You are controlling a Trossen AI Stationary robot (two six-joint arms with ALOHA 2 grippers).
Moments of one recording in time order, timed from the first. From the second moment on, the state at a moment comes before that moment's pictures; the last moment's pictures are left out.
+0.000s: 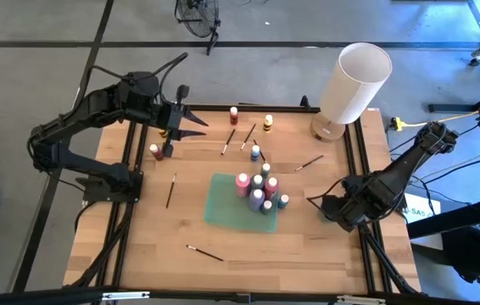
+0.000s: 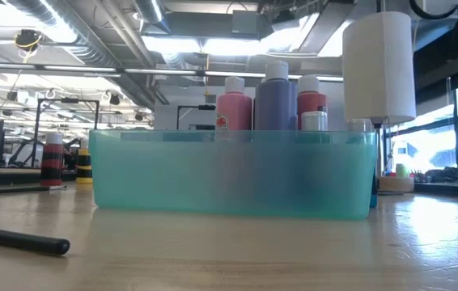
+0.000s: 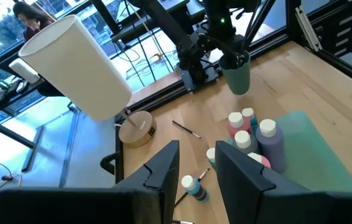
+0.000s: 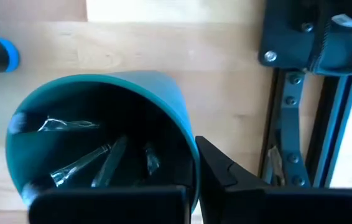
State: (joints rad) left arm 0.30 1.16 1.56 -0.82 0.27 0.59; right arm 0.74 1.14 0.91 -1.34 0.04 2.29
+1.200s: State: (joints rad) left arm 0.30 1.16 1.56 -0.84 0.27 0.59; right arm 0.74 1.18 0.86 -1.32 0.03 2.29
